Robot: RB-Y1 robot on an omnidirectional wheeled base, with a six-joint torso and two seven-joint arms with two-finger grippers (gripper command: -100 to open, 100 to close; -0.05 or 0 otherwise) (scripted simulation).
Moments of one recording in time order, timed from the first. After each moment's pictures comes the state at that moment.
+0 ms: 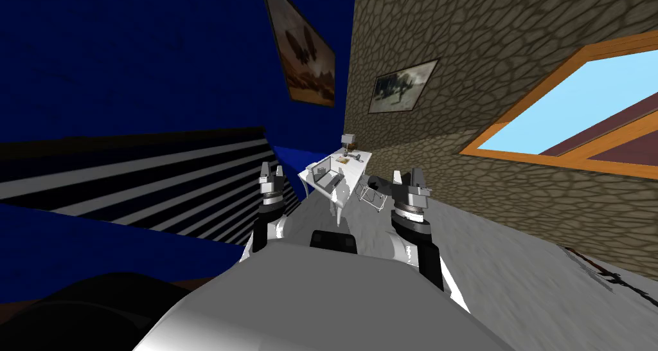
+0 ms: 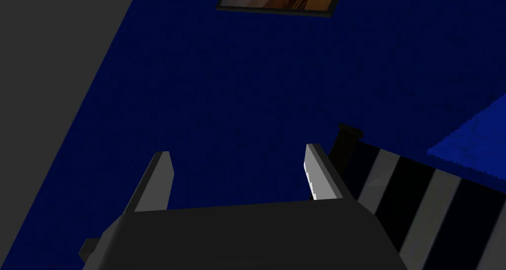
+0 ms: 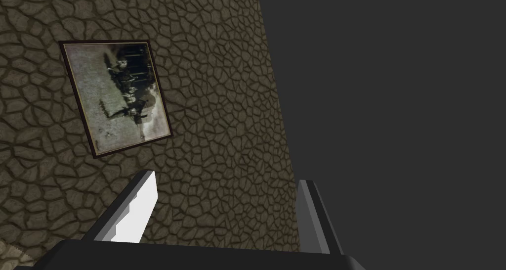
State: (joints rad) left arm 0.49 -0.04 0.01 -2.30 0.06 -0.55 -0.15; right arm 0.52 -0.04 0.02 -2.30 -0.03 -0.57 0.00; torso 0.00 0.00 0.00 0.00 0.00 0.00
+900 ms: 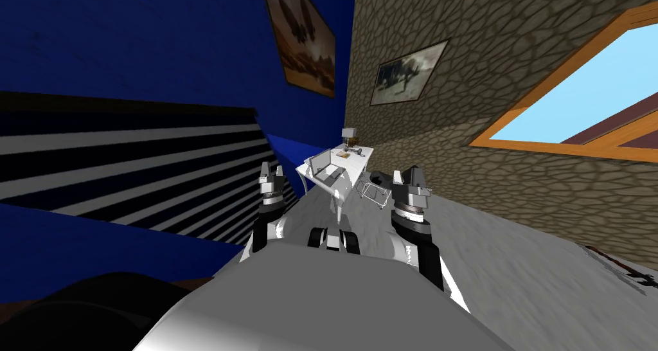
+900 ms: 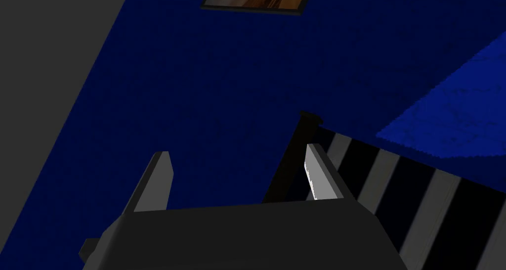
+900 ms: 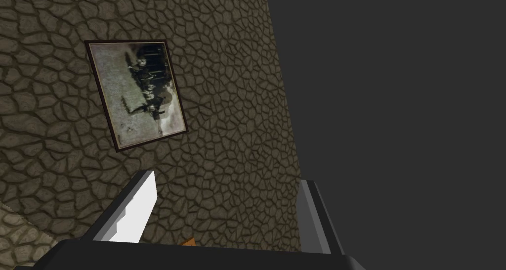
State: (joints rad) left arm 0.49 -0.04 0.01 -2.30 0.06 -0.55 -0.15; right arm 0.52 -0.04 0.02 -2.30 -0.03 -0.57 0.00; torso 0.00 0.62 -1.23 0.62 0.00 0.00
